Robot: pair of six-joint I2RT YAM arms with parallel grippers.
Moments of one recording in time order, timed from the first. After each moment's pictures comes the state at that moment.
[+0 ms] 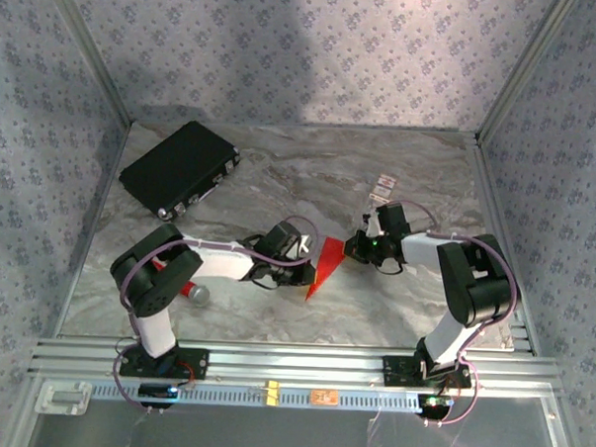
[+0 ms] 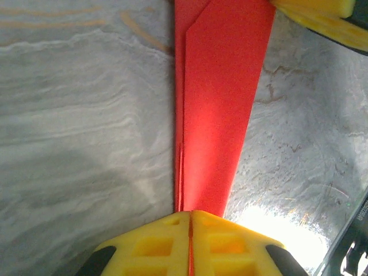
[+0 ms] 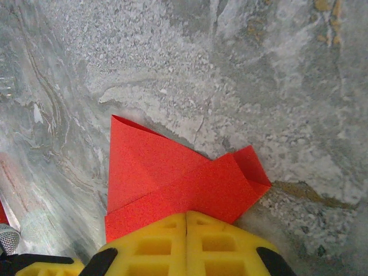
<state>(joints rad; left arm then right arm) -0.86 1.76 0.82 0.03 0.39 -0.80 0.29 1.67 0.70 -0.05 -0.53 0.57</state>
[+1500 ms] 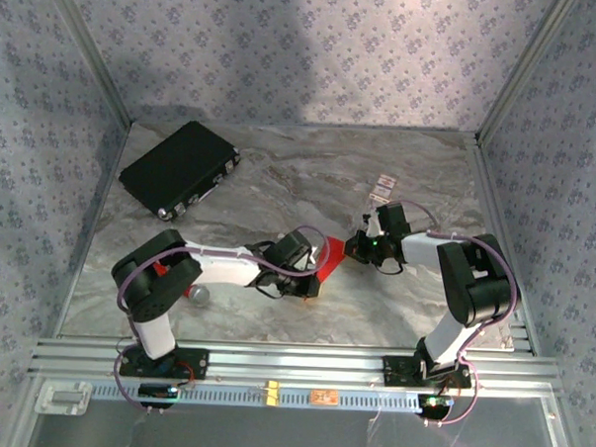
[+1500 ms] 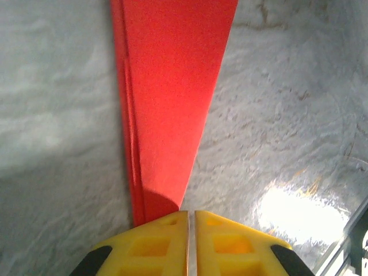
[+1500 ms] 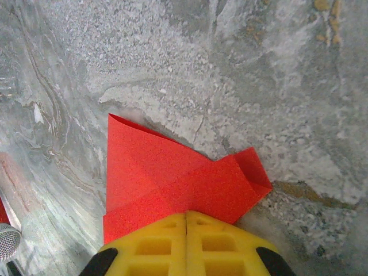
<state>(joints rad) -0.96 1.75 0.85 -0.08 0.34 -0.77 0.28 1.67 0.70 -0.05 -0.53 0.57</state>
